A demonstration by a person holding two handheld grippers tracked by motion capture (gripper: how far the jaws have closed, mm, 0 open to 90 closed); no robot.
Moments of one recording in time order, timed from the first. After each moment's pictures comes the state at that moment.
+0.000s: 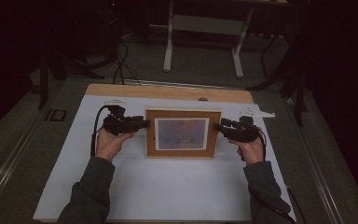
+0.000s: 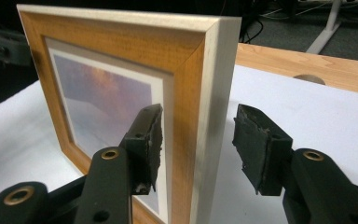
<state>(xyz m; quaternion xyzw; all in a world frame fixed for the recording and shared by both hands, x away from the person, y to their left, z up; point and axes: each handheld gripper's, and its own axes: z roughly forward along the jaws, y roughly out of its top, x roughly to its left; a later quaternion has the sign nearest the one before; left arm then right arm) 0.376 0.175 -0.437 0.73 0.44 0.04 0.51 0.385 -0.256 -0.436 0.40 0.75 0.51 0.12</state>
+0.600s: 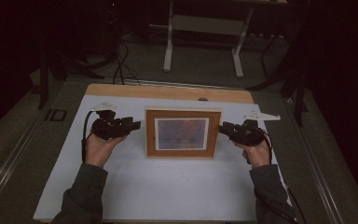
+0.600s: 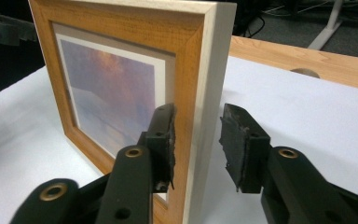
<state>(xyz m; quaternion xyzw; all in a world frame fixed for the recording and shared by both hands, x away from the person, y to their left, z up) 0.351 0.192 -0.430 0.74 0.45 0.10 0.49 0.375 -0.269 -0.433 0.39 0.77 0.50 0.12</state>
